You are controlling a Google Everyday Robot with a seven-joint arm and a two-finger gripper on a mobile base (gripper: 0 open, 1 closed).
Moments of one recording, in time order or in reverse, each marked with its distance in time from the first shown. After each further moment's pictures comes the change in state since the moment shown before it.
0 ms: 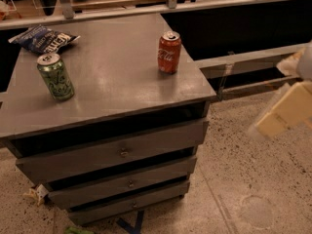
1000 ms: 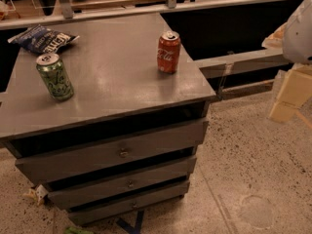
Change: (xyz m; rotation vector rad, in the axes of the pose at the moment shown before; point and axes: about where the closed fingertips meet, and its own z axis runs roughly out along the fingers) arm -0.012 -0.035 -0.001 0.046 0.218 -0.368
